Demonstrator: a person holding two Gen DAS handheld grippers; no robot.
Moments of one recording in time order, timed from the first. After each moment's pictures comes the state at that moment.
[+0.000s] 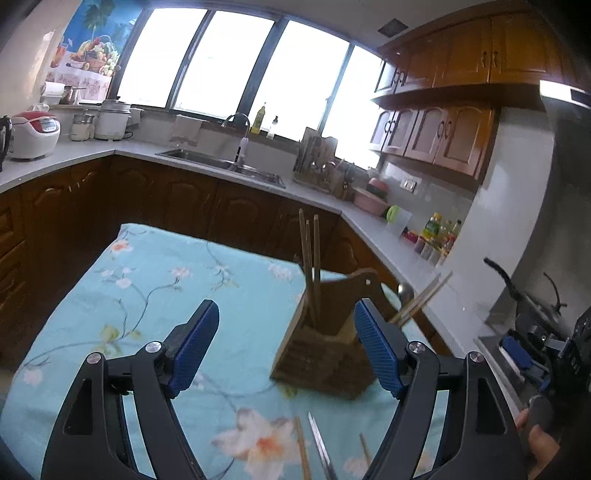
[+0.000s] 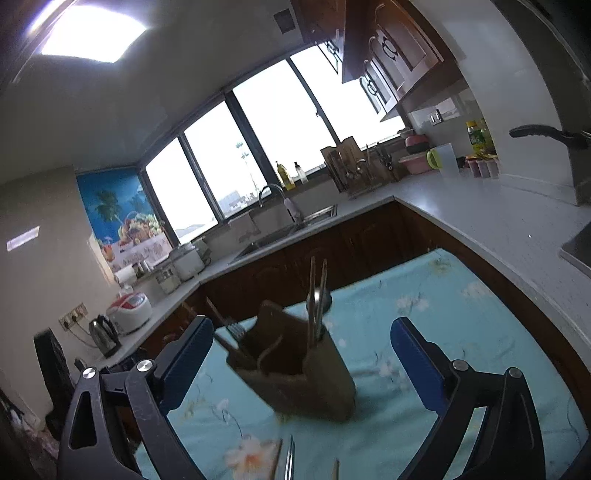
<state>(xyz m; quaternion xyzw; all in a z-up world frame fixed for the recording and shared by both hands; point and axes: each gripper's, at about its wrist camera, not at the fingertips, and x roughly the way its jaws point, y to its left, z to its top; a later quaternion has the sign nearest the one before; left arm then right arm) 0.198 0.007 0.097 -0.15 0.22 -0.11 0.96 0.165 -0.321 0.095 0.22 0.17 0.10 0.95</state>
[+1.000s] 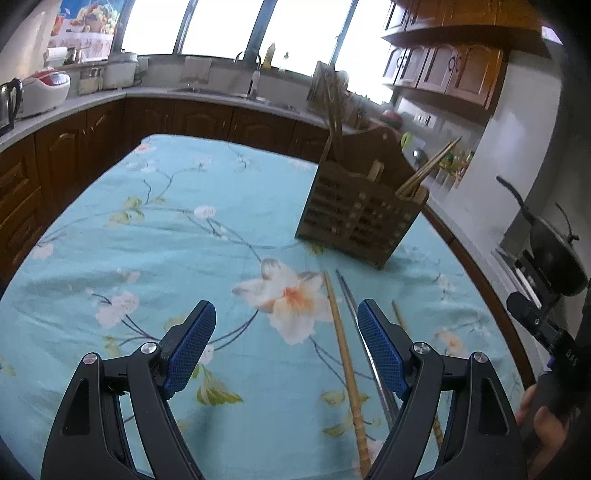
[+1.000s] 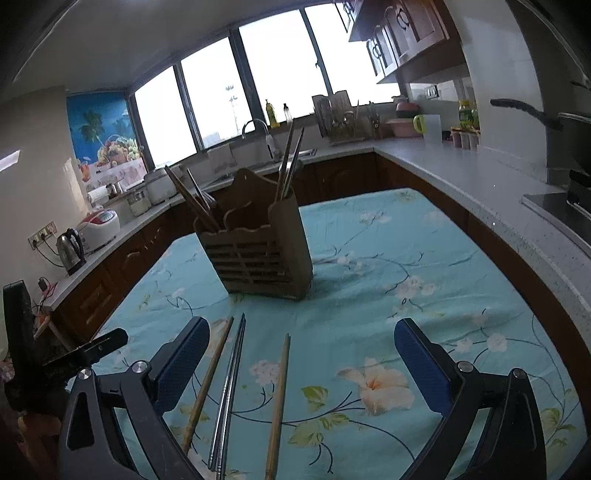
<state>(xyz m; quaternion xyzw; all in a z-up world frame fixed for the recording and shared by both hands) 0.126 -0.006 0.000 -0.12 0.34 -0.10 0.93 0.102 -0.289 0.018 0.13 0.28 0.06 0.95</state>
